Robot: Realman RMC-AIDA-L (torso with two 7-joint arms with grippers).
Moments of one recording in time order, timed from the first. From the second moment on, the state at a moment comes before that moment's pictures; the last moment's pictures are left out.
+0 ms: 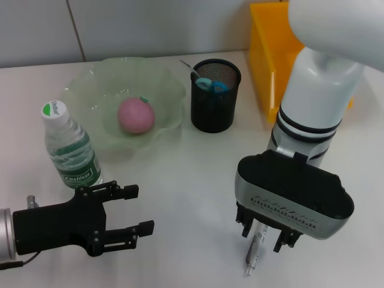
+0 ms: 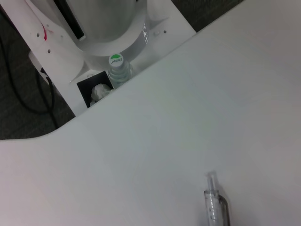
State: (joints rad) left arm -0.33 -2.06 1.06 0.67 1.73 1.58 -1.23; right arm 0.88 2.09 -1.73 -1.07 -2.49 -1.71 1.20
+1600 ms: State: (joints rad) left arm -0.33 -2.06 1.06 0.68 1.73 1.60 -1.23; right arm 0.89 2.09 -1.75 -0.98 -2.48 -1.63 1.20
